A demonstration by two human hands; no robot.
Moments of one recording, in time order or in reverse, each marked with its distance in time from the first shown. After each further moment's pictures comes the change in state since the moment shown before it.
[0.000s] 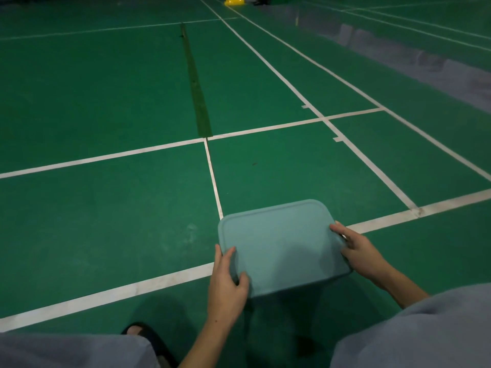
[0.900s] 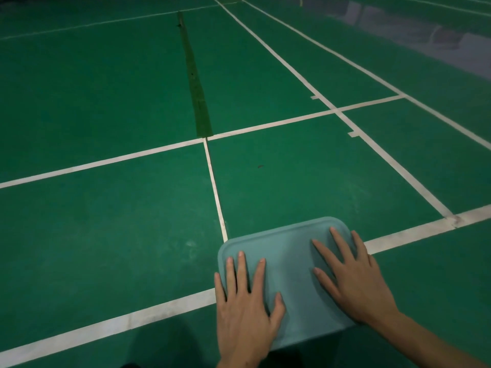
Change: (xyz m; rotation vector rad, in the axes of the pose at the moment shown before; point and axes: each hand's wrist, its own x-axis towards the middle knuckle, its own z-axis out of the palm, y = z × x) left_hand 0.049 0.005 0.041 0.829 -0.021 0.257; right_hand 0.025 -0.031 0.055 -1.026 0.065 -0.210
